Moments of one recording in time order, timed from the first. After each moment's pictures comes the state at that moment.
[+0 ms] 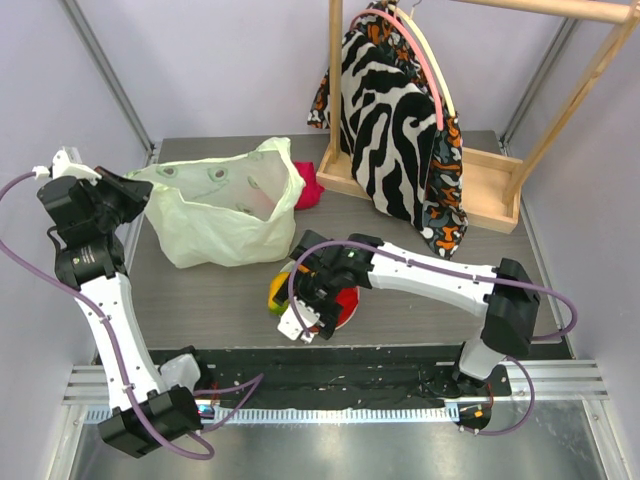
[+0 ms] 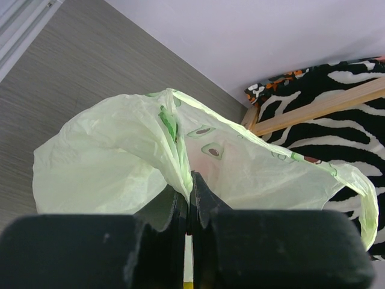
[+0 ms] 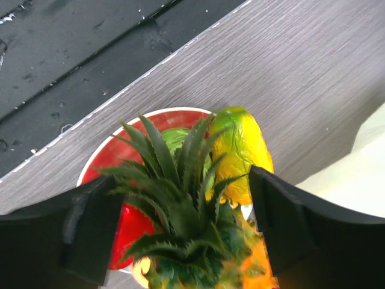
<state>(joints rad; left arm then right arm) 0.46 0.98 1.25 -0.55 0.41 -0.56 1.11 1.65 1.39 -0.86 -0.49 -1.46</state>
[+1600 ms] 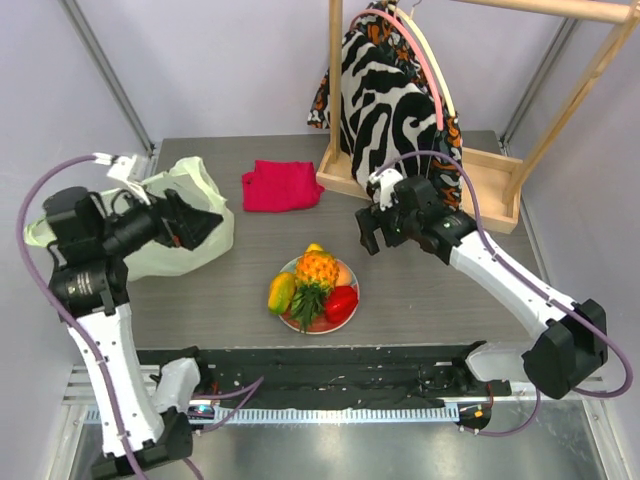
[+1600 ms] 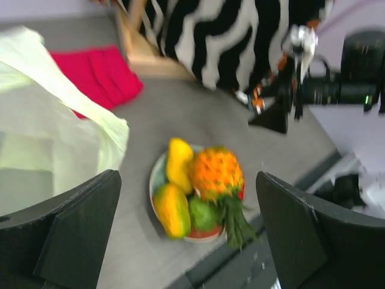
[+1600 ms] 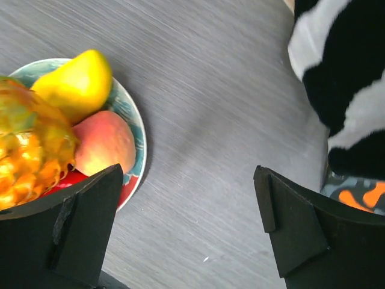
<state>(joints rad) 0.34 0.89 1.43 -0.86 0.95 -0.13 0.54 1.29 1.10 -0.52 -0.04 -0.01</state>
